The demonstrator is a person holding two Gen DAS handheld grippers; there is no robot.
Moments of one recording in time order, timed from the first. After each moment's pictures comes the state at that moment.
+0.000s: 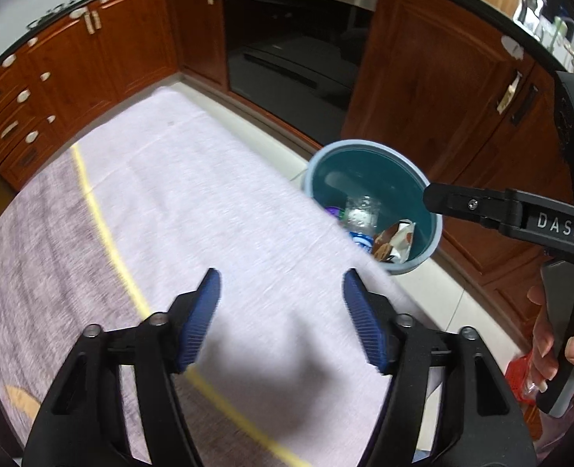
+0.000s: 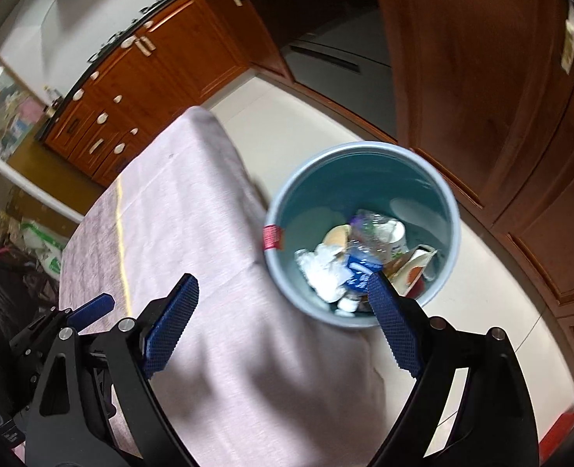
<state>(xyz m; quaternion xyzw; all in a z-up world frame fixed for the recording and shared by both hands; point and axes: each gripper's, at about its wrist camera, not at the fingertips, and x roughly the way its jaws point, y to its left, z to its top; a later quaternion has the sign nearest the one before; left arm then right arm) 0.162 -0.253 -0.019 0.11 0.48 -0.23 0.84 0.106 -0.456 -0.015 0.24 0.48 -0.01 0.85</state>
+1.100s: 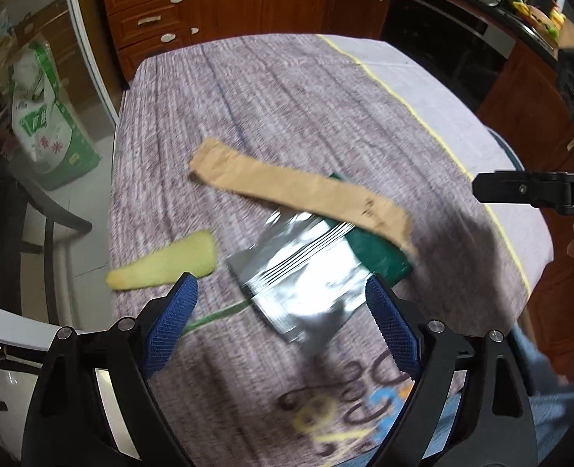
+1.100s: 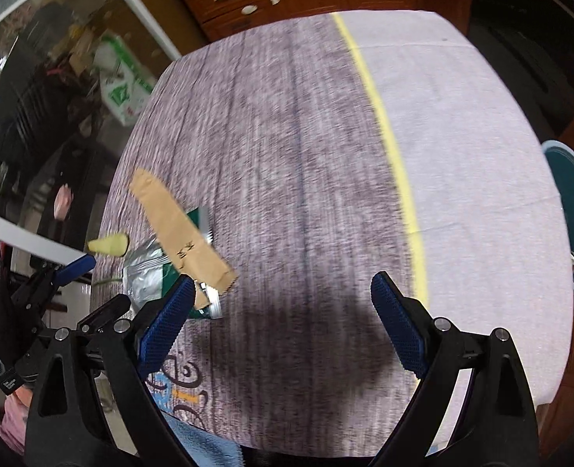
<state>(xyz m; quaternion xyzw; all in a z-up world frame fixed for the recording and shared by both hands) 0.038 0.092 -0.063 0.01 0.51 -0.07 0.86 0.082 -0.129 -0.032 0.04 0.57 0.19 0.80</state>
